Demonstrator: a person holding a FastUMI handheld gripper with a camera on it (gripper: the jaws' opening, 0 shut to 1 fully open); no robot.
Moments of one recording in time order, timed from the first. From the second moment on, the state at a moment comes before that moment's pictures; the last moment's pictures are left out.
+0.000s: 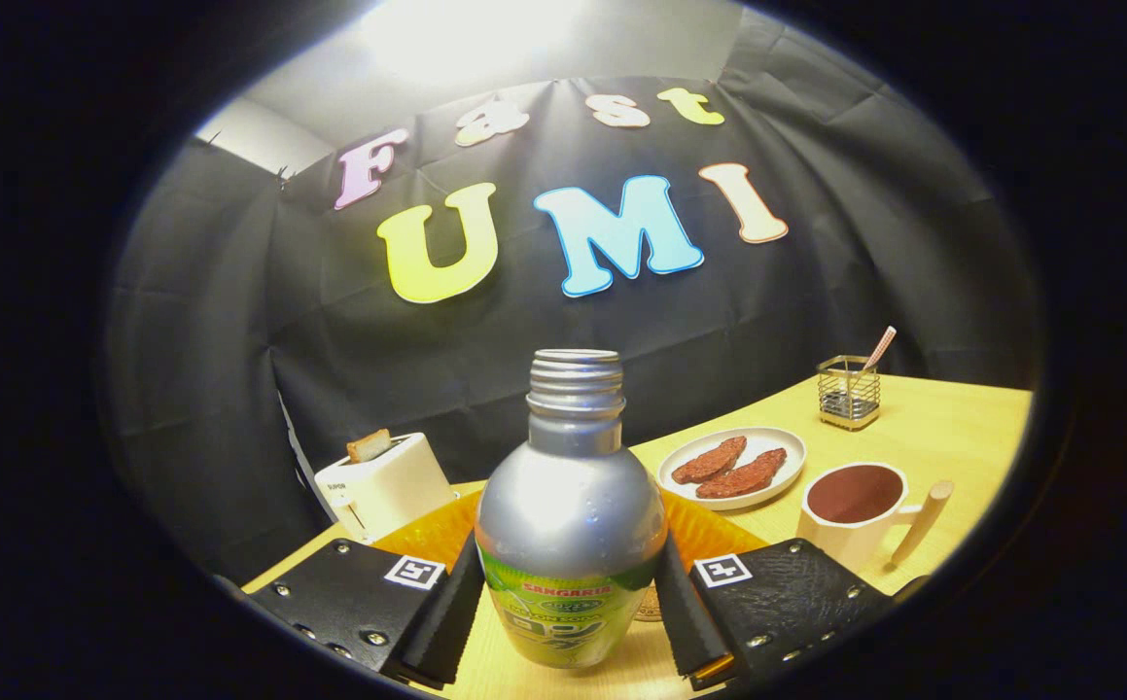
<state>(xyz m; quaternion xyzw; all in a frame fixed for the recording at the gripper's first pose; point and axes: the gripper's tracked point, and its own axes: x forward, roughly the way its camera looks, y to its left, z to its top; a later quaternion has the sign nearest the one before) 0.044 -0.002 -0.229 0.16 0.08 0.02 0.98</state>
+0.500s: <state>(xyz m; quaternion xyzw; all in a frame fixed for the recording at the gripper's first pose) 0.055 -0.004 -0.217 0.40 0.08 0.05 0.91</state>
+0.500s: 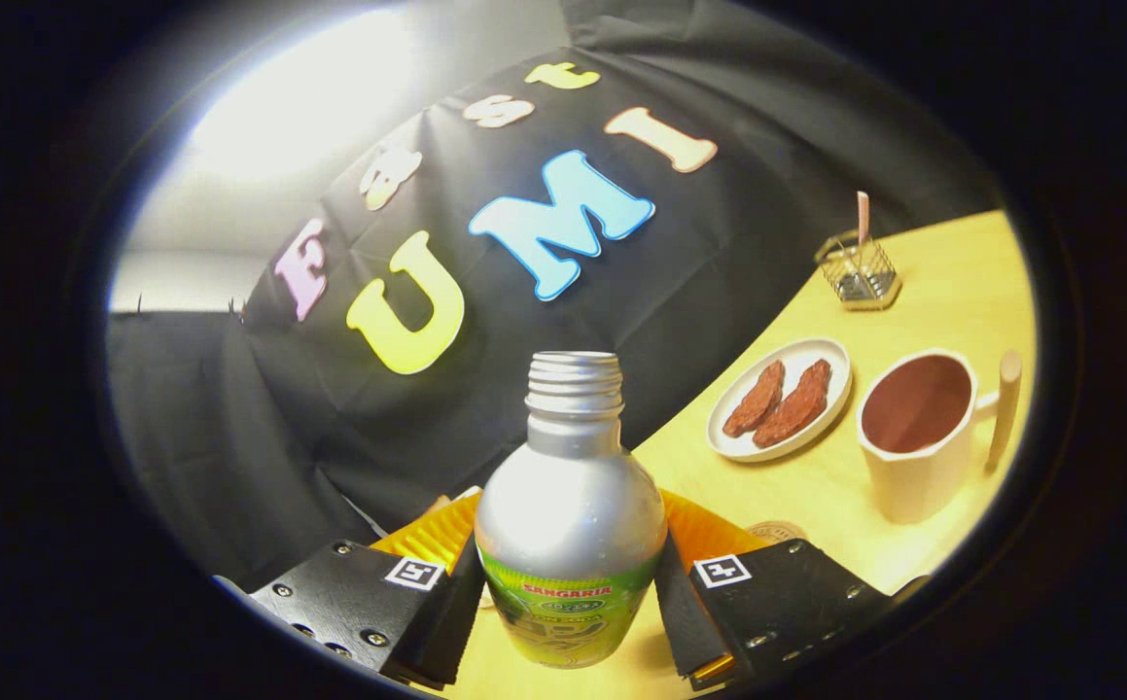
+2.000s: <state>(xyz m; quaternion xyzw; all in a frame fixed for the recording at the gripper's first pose) 0.067 -0.052 -0.217 0.71 -0.01 0.02 0.70</state>
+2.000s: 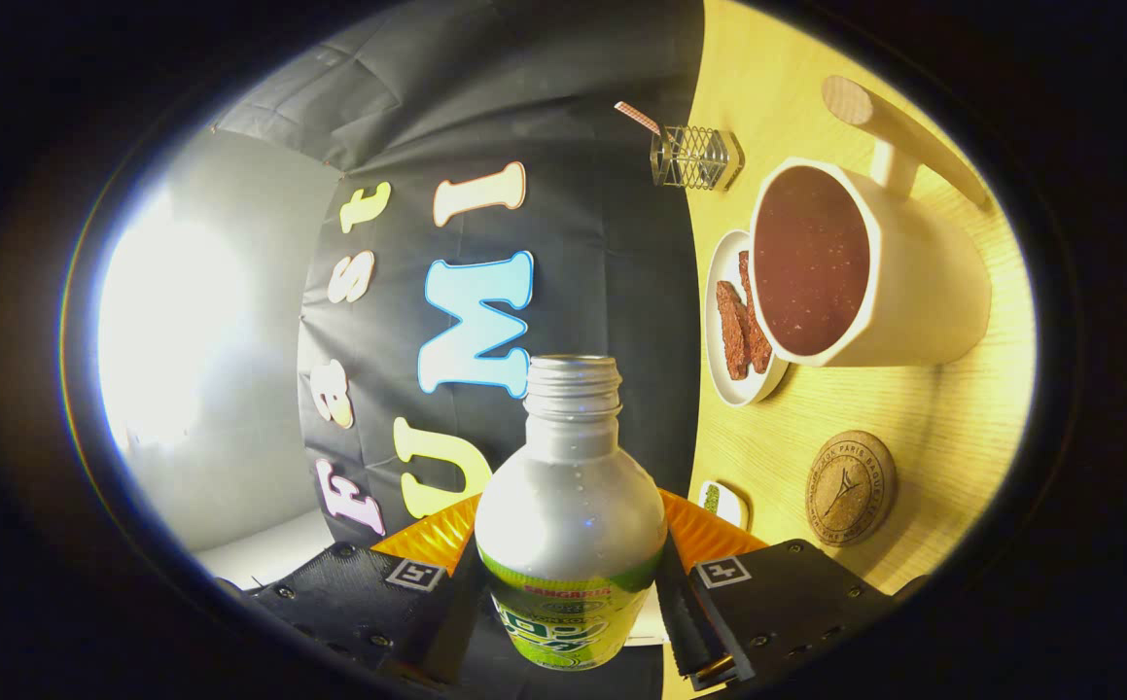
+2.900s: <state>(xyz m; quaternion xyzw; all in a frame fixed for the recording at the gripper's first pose) 0.074 -0.064 -0.216 0.76 -0.04 0.00 0.65</state>
